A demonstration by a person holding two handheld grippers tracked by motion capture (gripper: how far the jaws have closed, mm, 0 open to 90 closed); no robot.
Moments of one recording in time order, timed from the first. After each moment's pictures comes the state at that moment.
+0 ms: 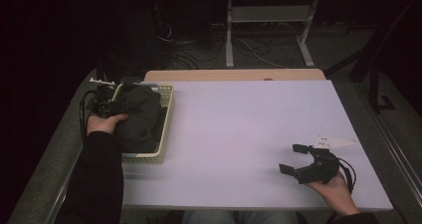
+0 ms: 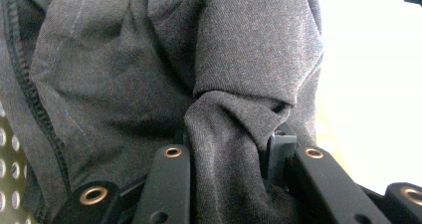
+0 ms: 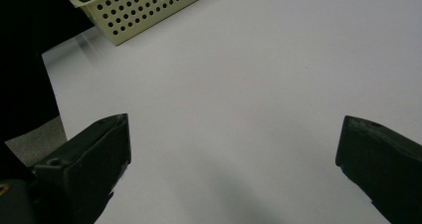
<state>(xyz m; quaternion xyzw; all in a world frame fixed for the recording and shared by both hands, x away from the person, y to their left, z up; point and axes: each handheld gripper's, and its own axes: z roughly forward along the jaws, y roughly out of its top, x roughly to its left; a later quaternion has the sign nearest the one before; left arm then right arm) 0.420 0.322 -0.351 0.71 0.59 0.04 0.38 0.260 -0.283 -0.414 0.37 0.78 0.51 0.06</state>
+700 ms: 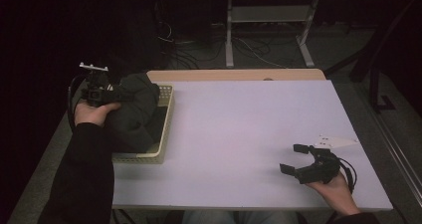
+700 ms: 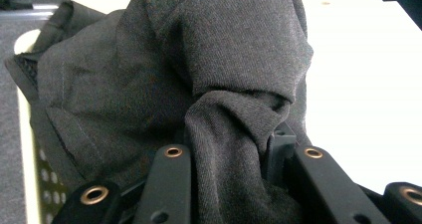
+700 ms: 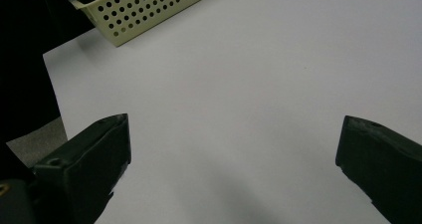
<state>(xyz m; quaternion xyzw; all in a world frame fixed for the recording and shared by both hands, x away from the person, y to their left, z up) 0.414 0.321 -0.293 0.74 0.54 0.09 0.38 0.260 -0.285 -0.414 0.37 0.78 0.51 0.06</state>
